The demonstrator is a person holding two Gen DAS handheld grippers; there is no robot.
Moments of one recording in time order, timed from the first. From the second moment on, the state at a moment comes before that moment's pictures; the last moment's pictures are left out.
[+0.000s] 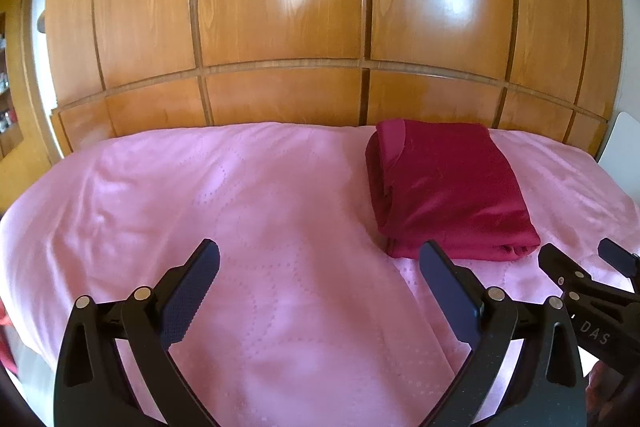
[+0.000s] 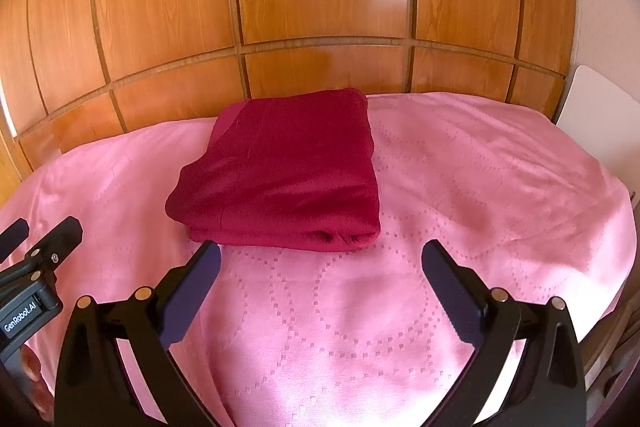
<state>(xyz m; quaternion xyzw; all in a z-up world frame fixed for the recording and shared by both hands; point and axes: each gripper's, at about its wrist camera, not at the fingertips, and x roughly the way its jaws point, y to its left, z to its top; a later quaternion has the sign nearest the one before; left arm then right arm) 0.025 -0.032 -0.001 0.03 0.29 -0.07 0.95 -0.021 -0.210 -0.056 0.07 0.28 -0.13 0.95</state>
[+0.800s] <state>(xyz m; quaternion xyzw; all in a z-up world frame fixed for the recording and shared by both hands) 0.027 -0.026 -0.001 0.03 0.29 -0.07 0.95 -0.021 -0.208 -0.059 0.07 0.29 -0.13 0.95</state>
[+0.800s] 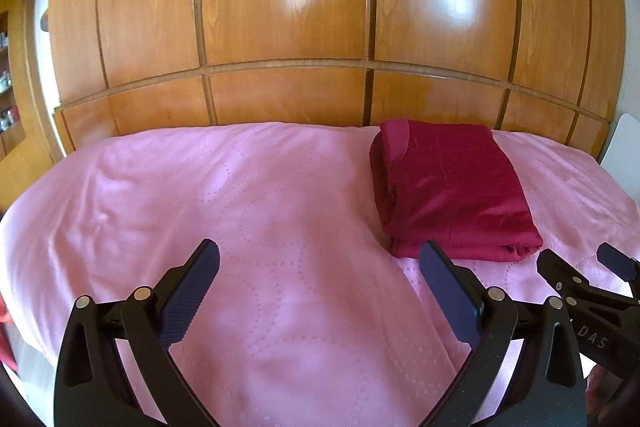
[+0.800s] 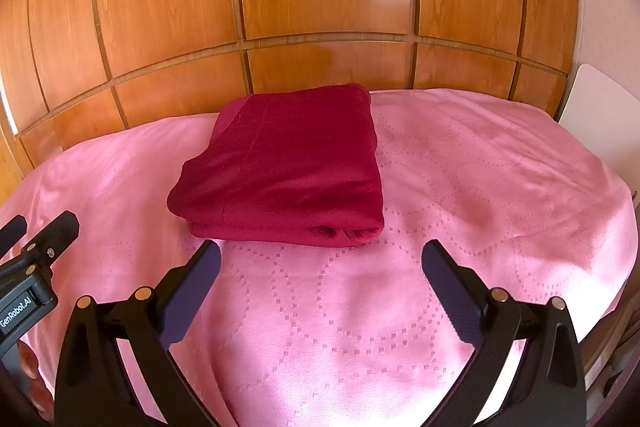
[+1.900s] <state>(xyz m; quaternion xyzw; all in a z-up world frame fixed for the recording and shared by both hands) 0.021 -0.023 0.005 0.02 0.28 -0.07 0.96 -0.016 -0.214 -0.063 0.07 0.30 -0.11 0.95</state>
